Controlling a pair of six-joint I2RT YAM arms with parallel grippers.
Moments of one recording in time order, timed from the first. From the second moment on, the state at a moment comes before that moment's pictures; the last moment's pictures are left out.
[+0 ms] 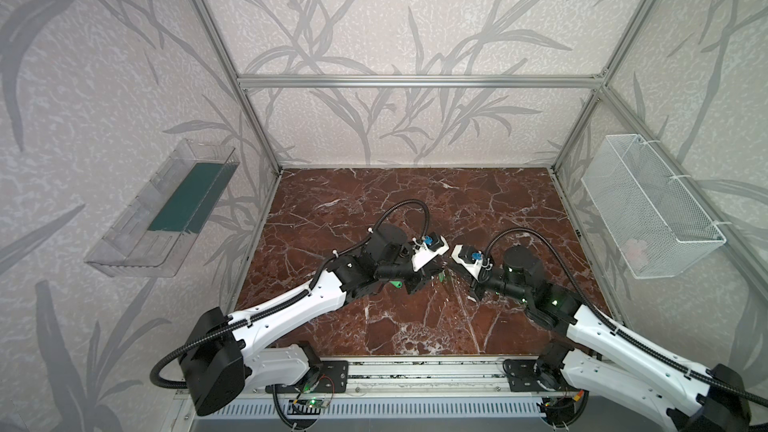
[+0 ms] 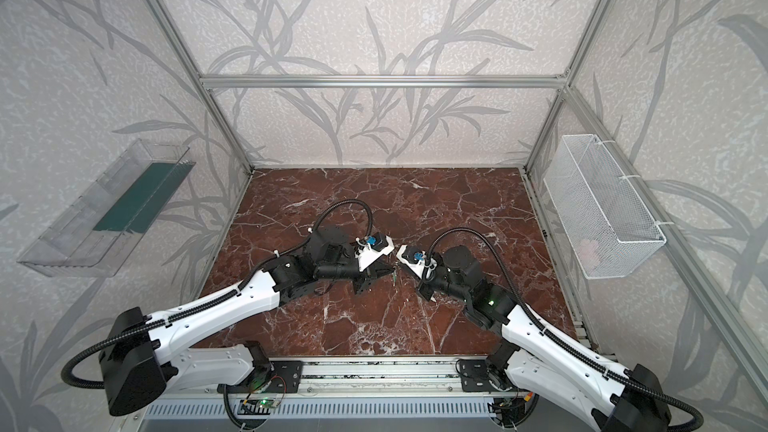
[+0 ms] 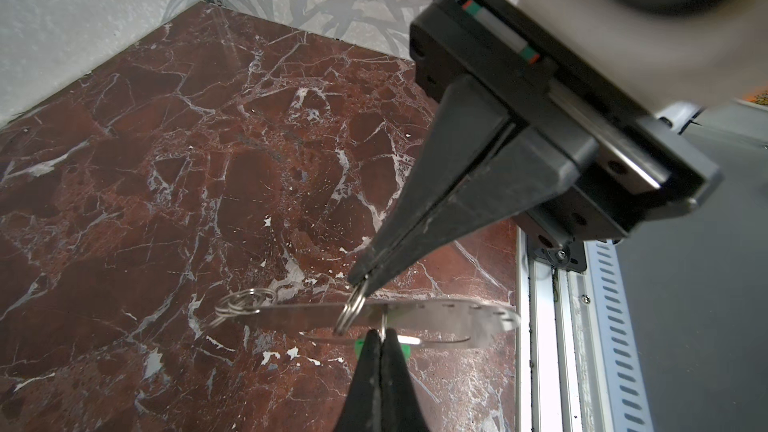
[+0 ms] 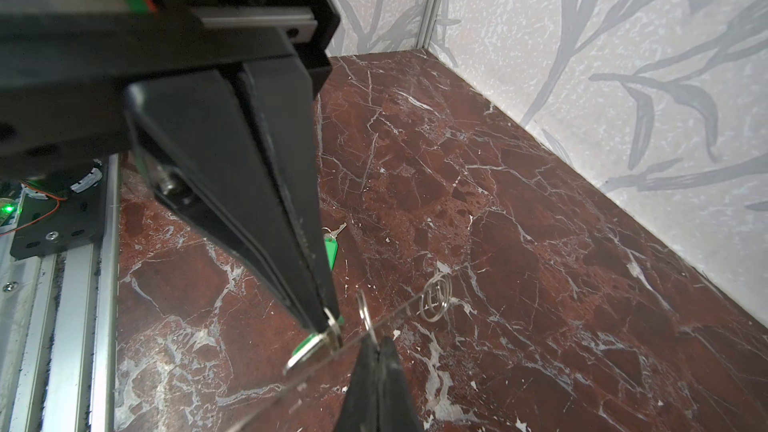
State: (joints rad) left arm -0.85 1.24 0.88 -0.17 0.42 0.13; right arm 0.75 0.86 0.56 -0.08 -0.24 -0.26
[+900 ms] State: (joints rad) left arm -0.85 1.27 0.91 -0.15 0.36 0.09; right arm 0.75 0.85 0.56 -0.07 -0.20 -0.29
